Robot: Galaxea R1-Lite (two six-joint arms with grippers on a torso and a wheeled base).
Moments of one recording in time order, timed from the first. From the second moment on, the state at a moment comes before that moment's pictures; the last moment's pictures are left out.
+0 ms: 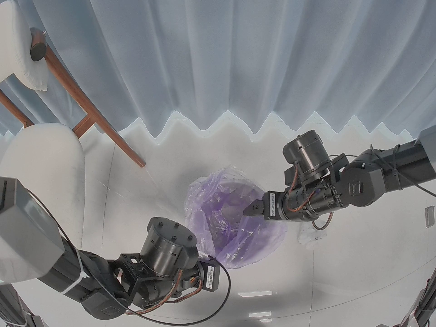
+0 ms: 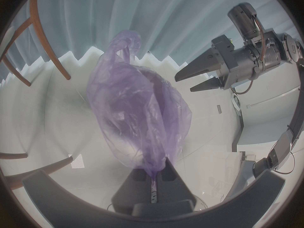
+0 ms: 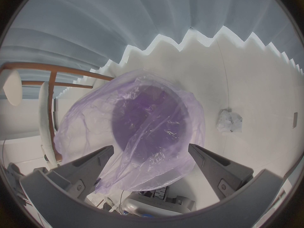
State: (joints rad) left arm -0.83 1.89 -0.58 -0.67 0.15 -0.43; right arm 0.63 1.97 -1.27 0.18 0.02 0.52
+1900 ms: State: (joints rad) left arm -0.82 1.91 -0.49 -0.72 0.25 -0.44; right arm 0.58 1.97 -0.74 -0.54 -0.11 0.41
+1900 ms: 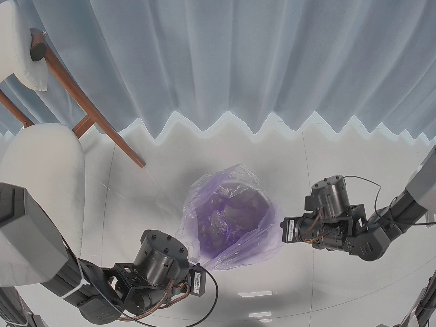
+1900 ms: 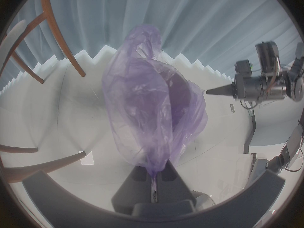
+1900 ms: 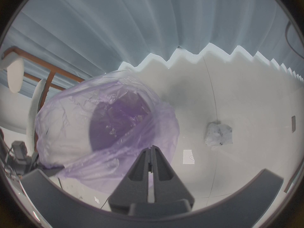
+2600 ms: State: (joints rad) left arm -0.85 1.92 -0.48 -0.80 0.26 -0.44; right arm 0.63 1.95 -0.64 -0.71 -0.17 0.41
